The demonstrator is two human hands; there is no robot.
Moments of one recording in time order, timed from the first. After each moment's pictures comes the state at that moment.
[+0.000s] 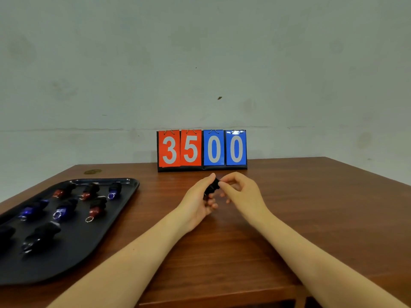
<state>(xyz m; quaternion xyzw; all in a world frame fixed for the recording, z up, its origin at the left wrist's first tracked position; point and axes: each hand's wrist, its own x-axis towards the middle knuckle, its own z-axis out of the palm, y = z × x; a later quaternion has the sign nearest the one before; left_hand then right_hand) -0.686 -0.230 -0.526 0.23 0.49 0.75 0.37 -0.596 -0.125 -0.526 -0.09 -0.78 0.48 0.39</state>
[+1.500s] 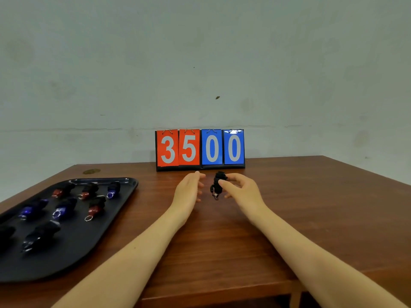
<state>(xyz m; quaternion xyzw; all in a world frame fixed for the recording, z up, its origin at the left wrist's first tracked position) -0.709 -0.220 -0.531 0.29 0.69 0.65 0.08 -0.599 -0.117 -0.528 -0.14 -0.74 0.54 0.37</state>
